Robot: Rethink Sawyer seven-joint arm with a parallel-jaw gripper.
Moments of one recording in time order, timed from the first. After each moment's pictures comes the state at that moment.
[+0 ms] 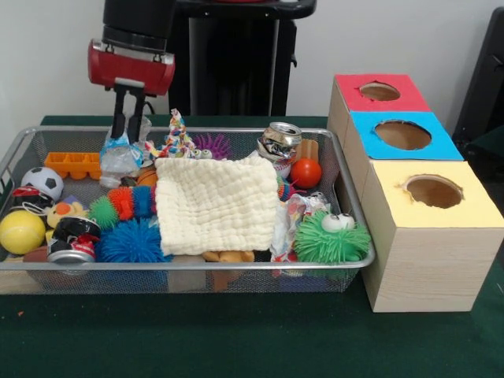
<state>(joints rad) -0.57 -0.80 0.11 1.83 -0.57 0.20 1.58</state>
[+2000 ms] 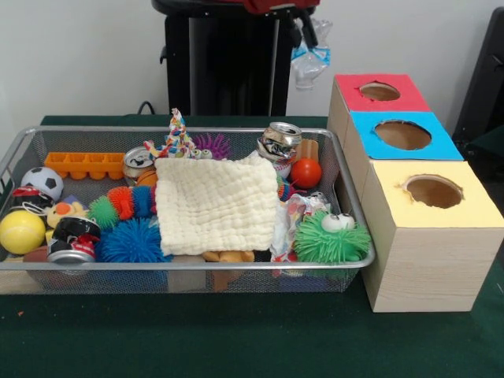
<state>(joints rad) -0.53 -0.98 0.26 2.17 0.30 0.73 1.58</state>
